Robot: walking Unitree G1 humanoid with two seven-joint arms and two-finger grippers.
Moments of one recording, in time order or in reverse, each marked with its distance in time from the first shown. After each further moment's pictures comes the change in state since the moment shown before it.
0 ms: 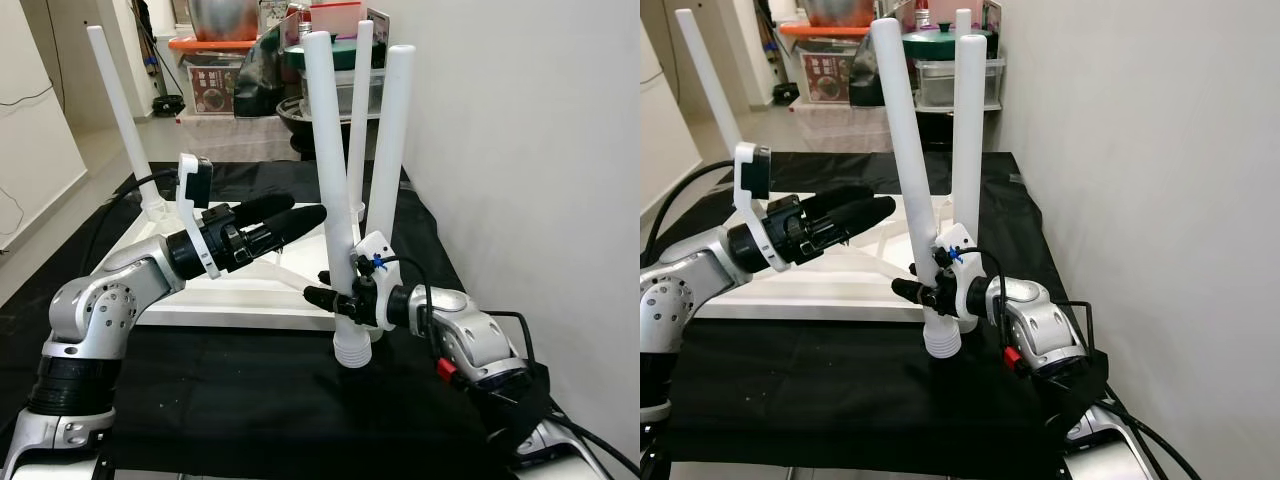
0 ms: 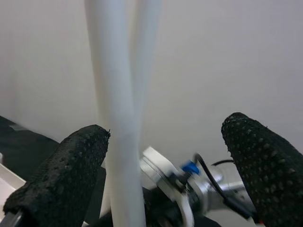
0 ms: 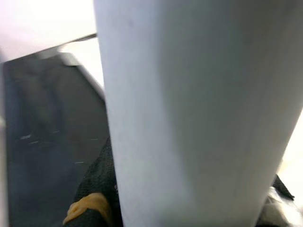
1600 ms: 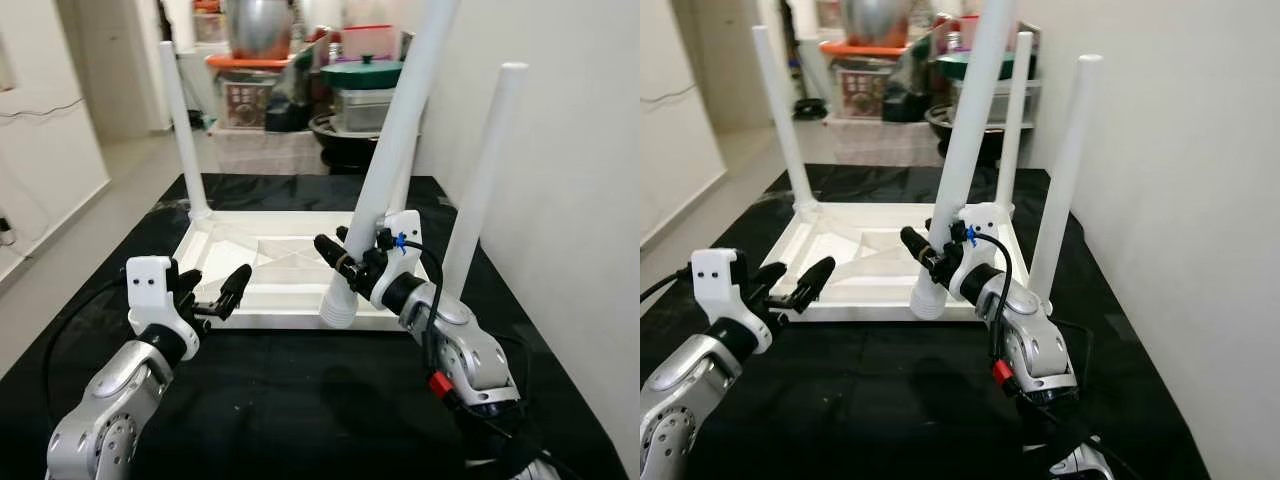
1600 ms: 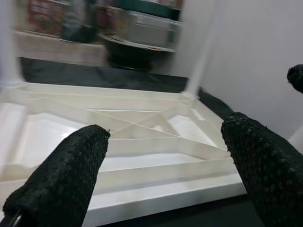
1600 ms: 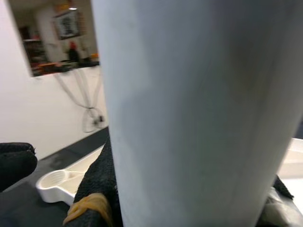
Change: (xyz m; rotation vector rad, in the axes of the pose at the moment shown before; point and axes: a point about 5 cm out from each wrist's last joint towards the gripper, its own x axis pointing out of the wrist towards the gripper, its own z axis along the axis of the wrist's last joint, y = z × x) left arm -0.062 -0.007 -0.080 0.054 0.046 0.821; right arm -0.010 0.025 0.035 0.067 -0.392 -0.244
